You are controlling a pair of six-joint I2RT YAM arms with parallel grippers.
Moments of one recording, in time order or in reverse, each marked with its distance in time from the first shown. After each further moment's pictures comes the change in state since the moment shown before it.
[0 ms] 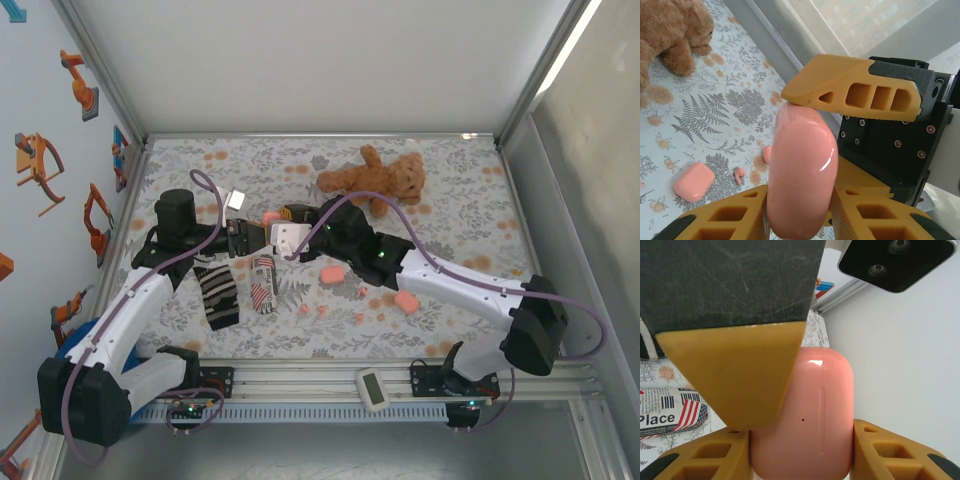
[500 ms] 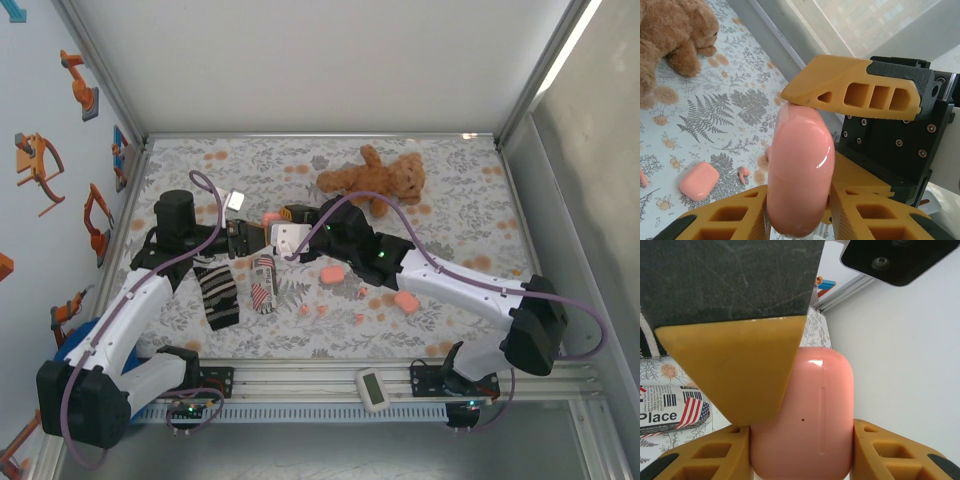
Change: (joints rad) left arm 0.000 -0.014 0.000 -0.019 -0.019 0.015; right arm 0.000 0.000 0.000 -0.010 0.000 0.000
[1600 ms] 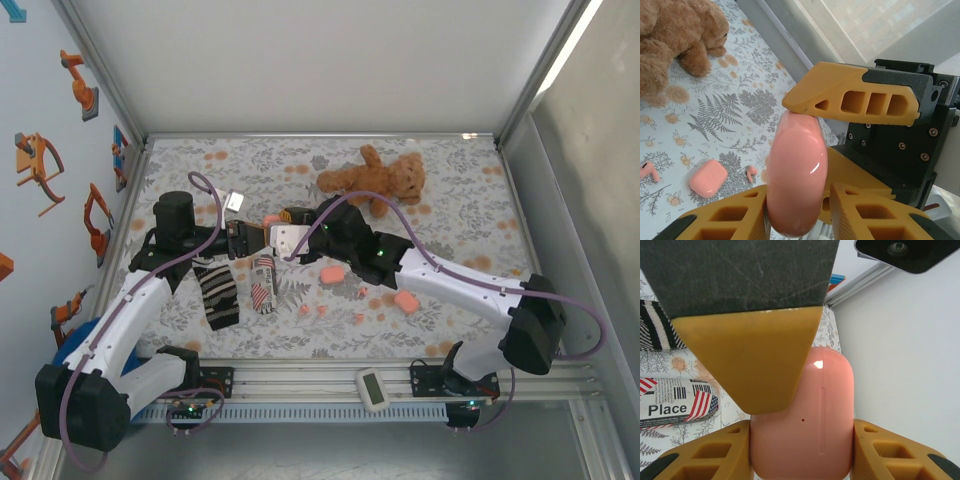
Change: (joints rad) left arm 0.000 -0.014 0.000 -0.030 -0.036 0.018; right arm 0.001 0.009 0.017 -0.050 -0.004 0.000
